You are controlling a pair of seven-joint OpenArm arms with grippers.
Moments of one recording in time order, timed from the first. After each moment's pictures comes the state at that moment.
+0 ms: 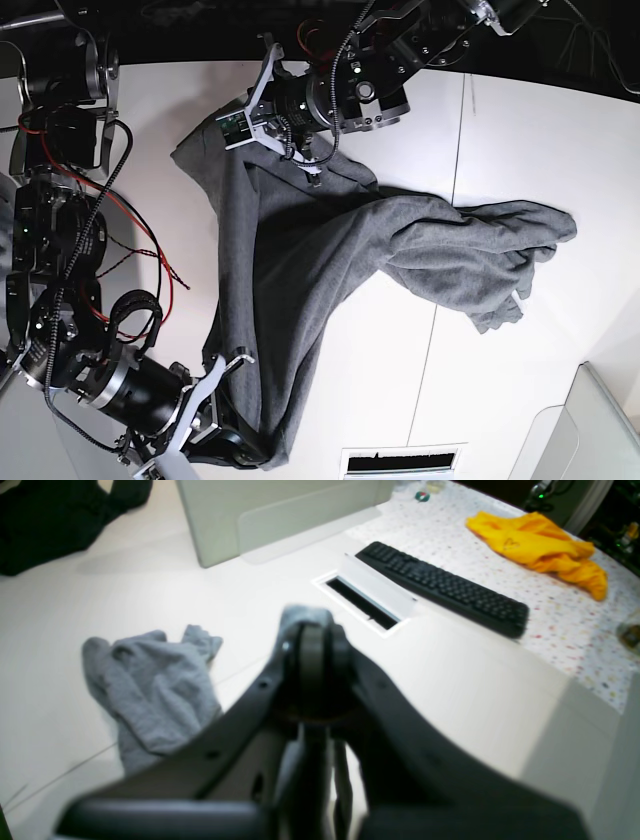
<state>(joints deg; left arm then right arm) 3.1 -12.7 46.0 99.1 1.9 -23.2 38.0 26.6 8.9 -5.1 100.1 30.7 33.1 -49.6</state>
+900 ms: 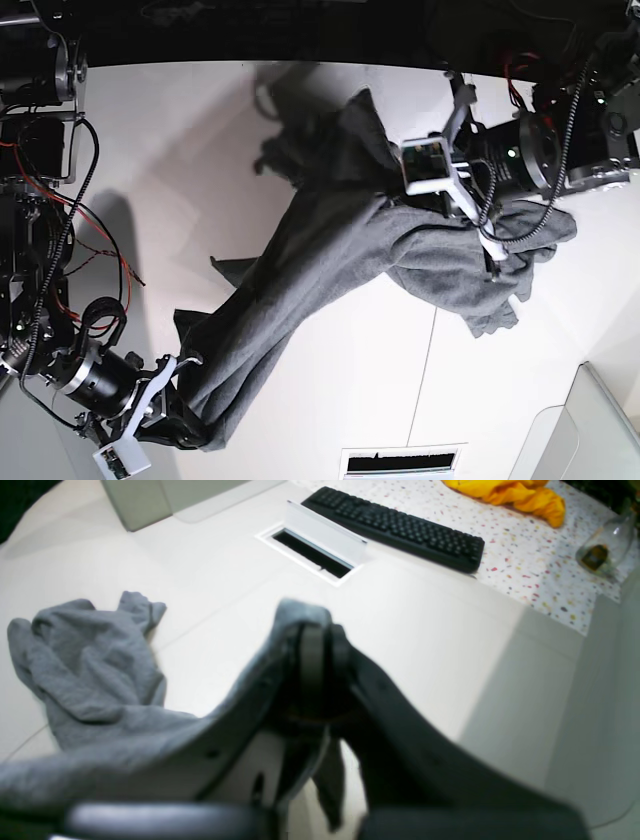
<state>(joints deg) 4.2 -43.7 18.8 131.3 -16.6 -37.2 43.2 26.6 15.1 -3.4 90.1 27.7 33.0 -44.0</state>
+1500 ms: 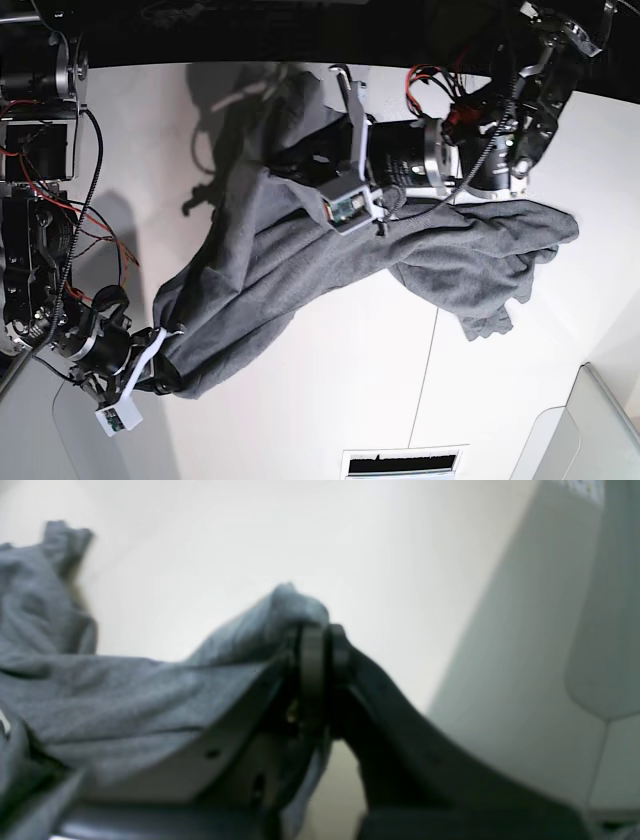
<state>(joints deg) 3.6 -19.8 24.3 108.5 -36.7 -38.1 43.9 25.6 15.3 -1.6 74.9 21.3 32.0 -42.2</state>
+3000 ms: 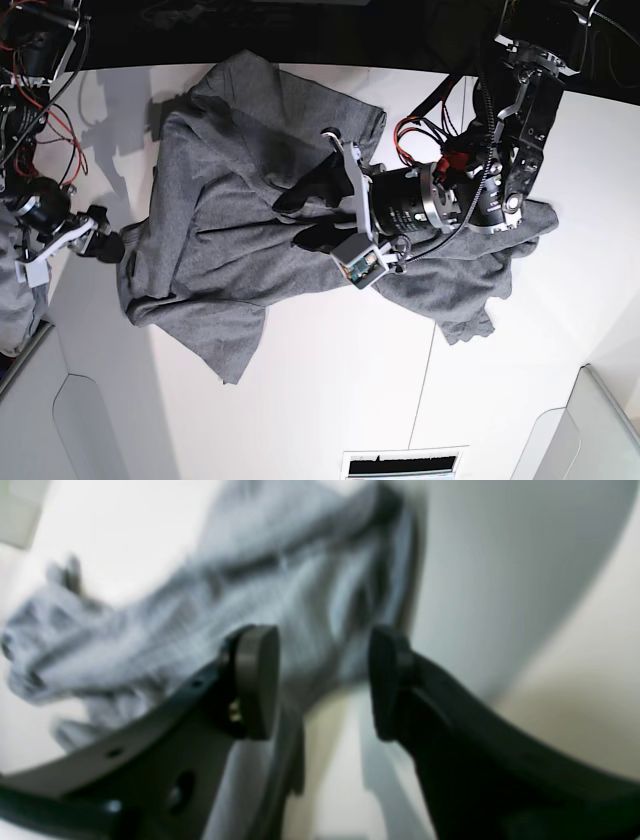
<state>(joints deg) -0.4 -15.2 16.3 99.6 -32.5 -38.1 41.9 3.2 14.6 24.3 73.5 37.9 31.3 -51.6</state>
